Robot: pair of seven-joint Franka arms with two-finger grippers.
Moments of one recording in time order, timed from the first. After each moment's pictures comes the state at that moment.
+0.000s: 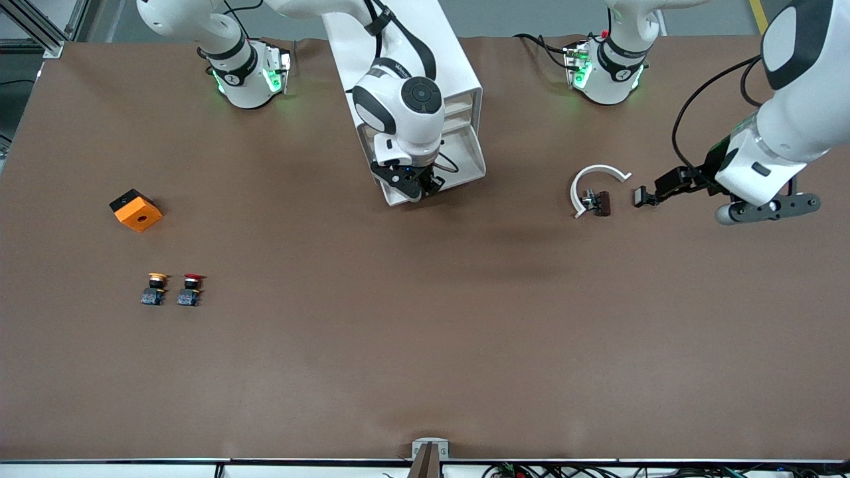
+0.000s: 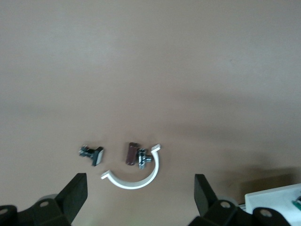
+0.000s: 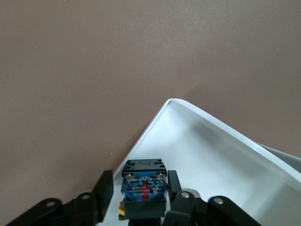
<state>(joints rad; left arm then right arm) 0.05 0.04 -0.20 -1.74 -0.06 1.71 -0.27 0.99 0.48 -0.08 -1.81 0.00 2.22 1.54</state>
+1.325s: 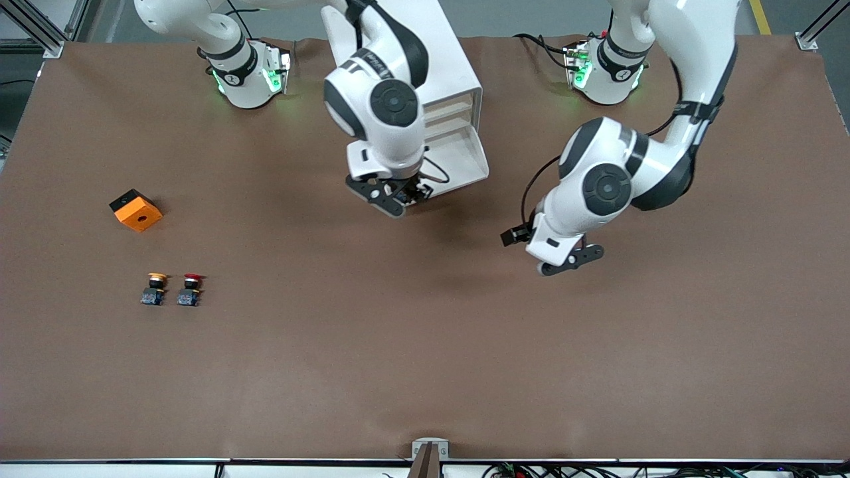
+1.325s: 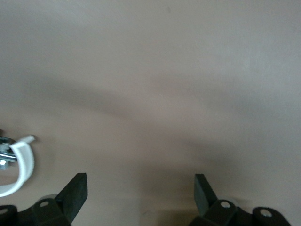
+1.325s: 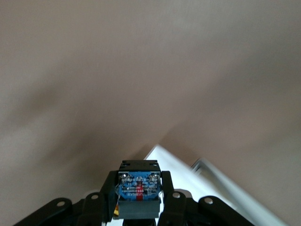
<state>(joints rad) -0.24 0.42 -0.29 -1.77 -0.07 2.05 -0.81 0.82 0.43 -0.10 -1.57 0.09 1.89 1.23</state>
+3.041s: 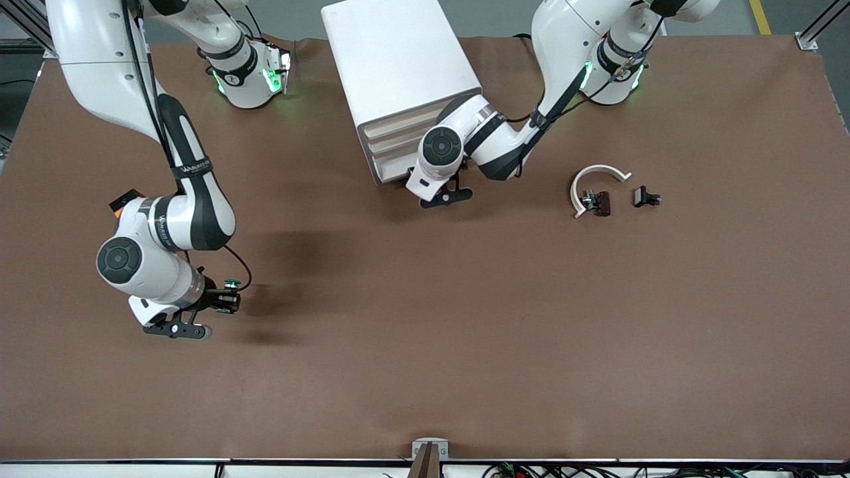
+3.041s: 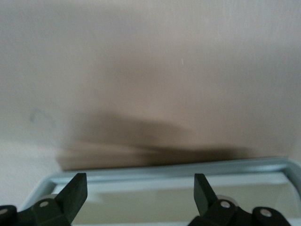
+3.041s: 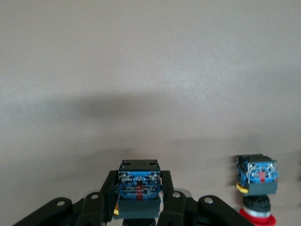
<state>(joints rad) -0.56 0.61 -0.40 -1.83 -0.14 2.20 -1.06 0.18 0.59 -0.11 -1.74 0.07 2.35 0.12</state>
